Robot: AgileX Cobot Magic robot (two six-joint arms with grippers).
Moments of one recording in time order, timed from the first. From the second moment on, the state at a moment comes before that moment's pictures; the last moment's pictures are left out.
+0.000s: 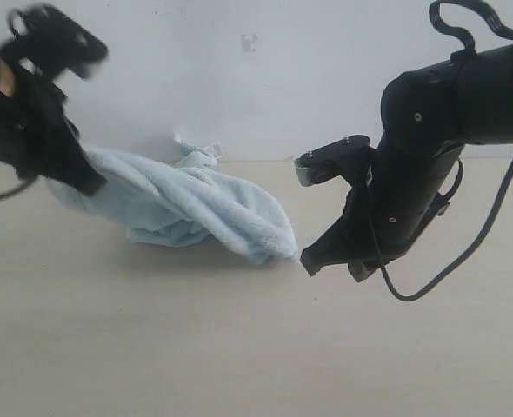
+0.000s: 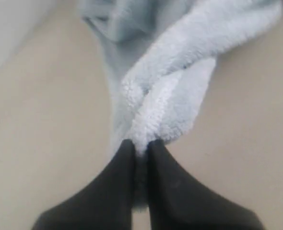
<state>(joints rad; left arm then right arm) -0.44 1.46 -1.17 0.40 0.75 0.01 0.49 1.78 -1.22 -0.04 0.82 0.00</state>
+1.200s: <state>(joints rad) -0.19 1.60 -0.95 0.63 0.62 -0.30 0.49 1.78 -1.22 0.44 0.81 -0.54</state>
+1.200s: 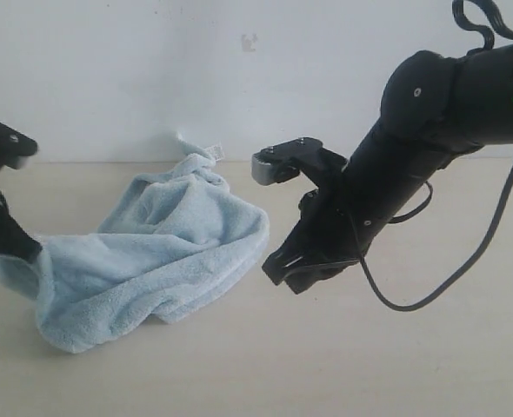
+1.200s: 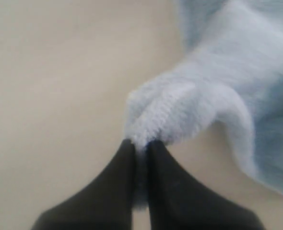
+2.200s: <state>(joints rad) -0.09 1.61 -1.03 0.16 0.65 -0.09 0.49 1.78 -1.22 0.26 0.77 -0.30</state>
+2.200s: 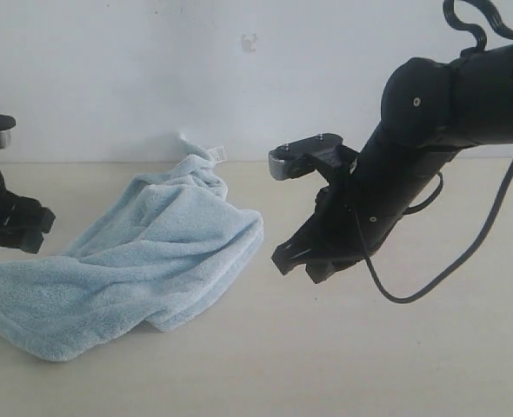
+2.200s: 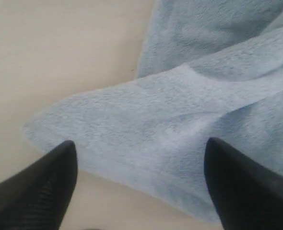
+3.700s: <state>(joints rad) -0.19 1.47 -1.09 0.00 0.78 0.26 0.49 1.78 -1.22 0.18 0.76 -0.27</state>
